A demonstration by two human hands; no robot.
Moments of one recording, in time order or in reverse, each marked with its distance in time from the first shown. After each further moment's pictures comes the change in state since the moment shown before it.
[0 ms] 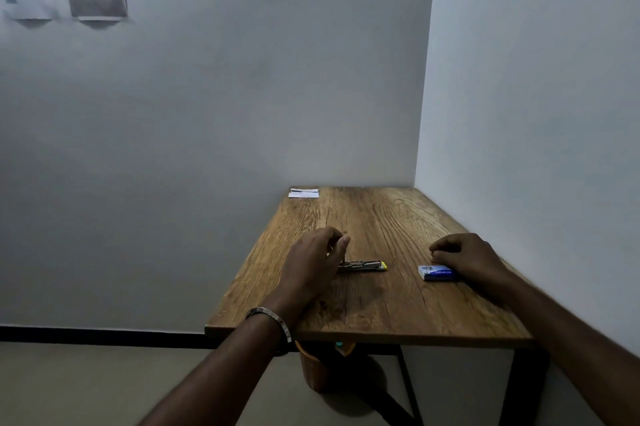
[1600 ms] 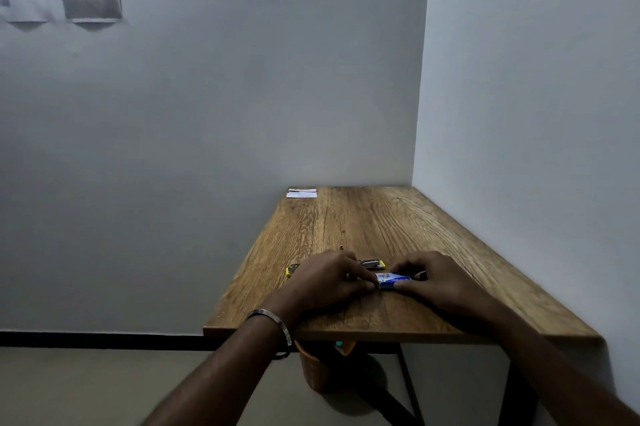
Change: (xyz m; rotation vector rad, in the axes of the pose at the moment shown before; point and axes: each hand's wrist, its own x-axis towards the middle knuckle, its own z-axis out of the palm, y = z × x) left_hand -0.001 0.005 0.003 0.132 -0.462 0.326; right_hand -0.057 -0.036 0.022 0.020 -0.249 -0.254
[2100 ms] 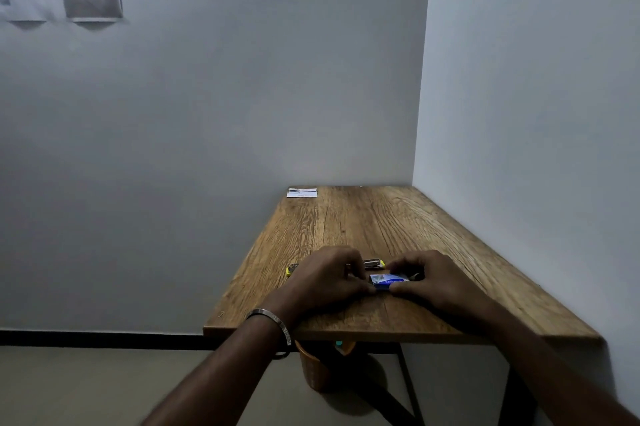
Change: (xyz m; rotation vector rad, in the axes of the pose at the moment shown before) left_hand -0.001 -0.002 0.004 -0.106 0.119 -0.052; right_hand 0.001 -0.003 0.004 0.051 -0.006 0.009
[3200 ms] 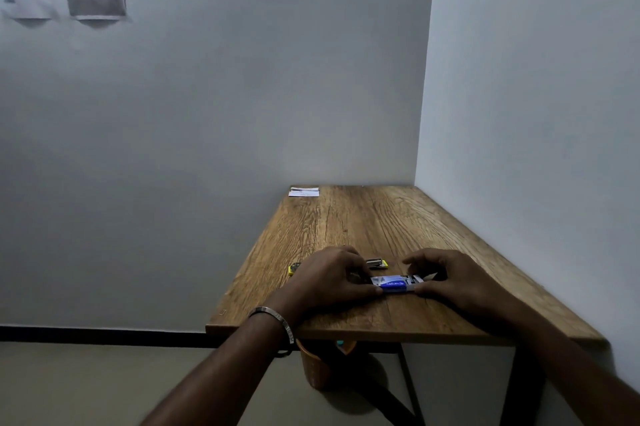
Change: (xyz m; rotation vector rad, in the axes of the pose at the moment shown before) left_hand 0.001 0.003 -0.001 0.036 -0.059 -0.007; right_hand -0.007 0.014 -0.023 -0.015 -0.029 -0.048
